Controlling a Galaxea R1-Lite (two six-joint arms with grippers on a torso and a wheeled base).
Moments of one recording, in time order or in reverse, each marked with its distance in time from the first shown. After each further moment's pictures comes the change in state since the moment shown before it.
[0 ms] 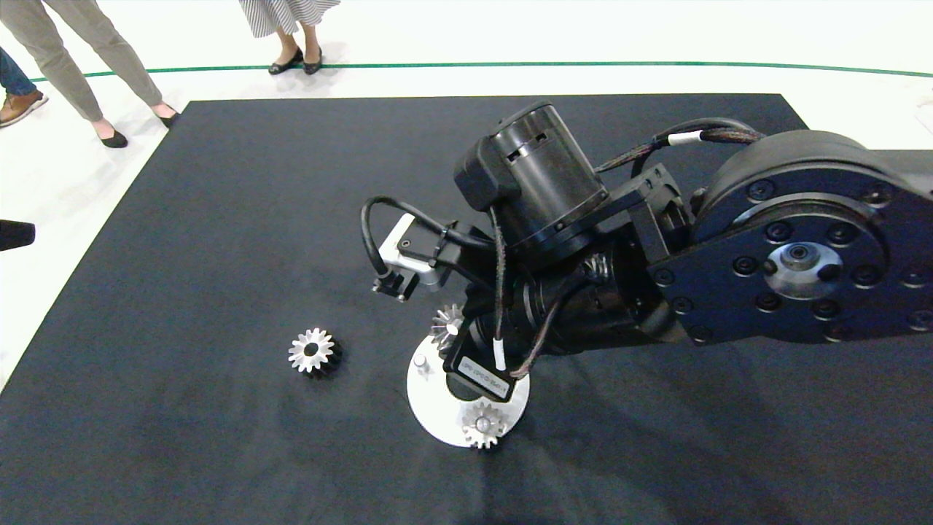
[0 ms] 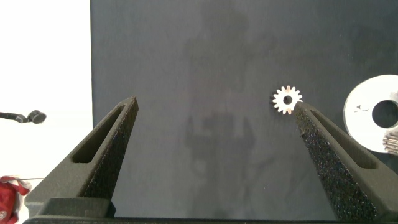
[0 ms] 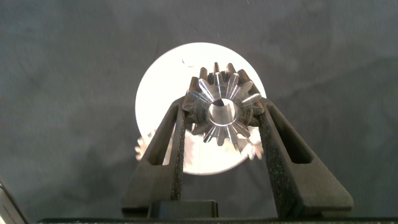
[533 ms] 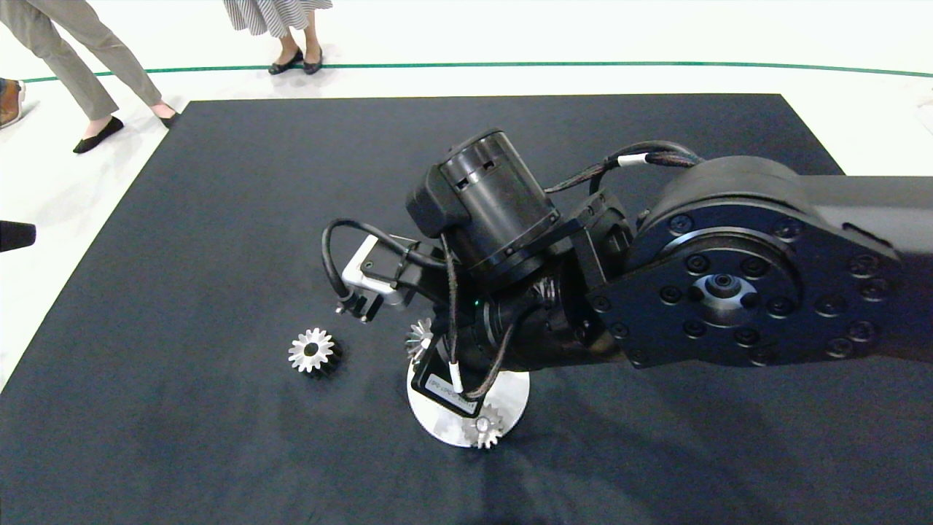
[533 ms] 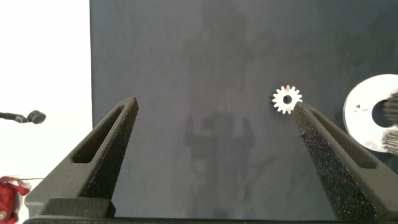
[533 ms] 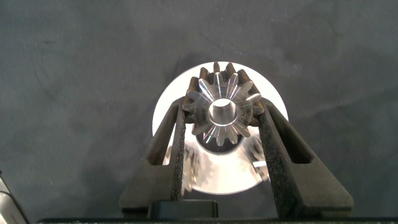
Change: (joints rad) left arm -0.001 0.000 0.001 0.000 0.000 0.000; right arm 0.035 0.064 -0.051 0.000 0.000 0.007
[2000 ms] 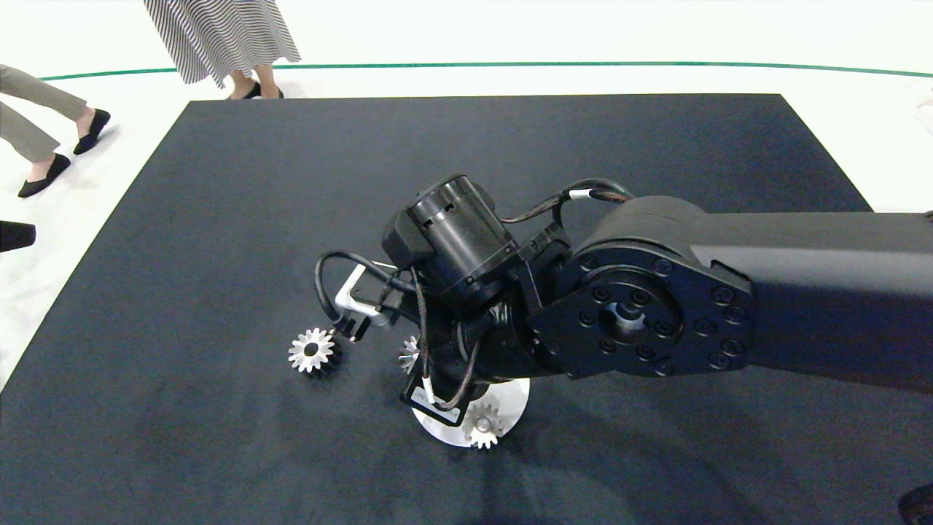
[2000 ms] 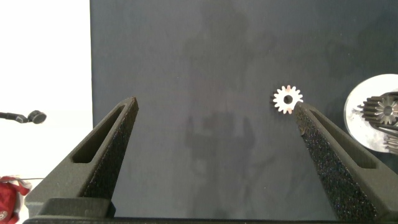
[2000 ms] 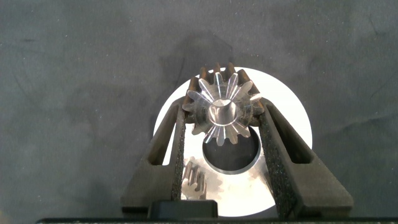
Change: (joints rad) left arm 0.000 0.000 0.000 0.000 0.001 0.002; right arm -0.007 0.084 -0.035 0.000 0.000 0.006
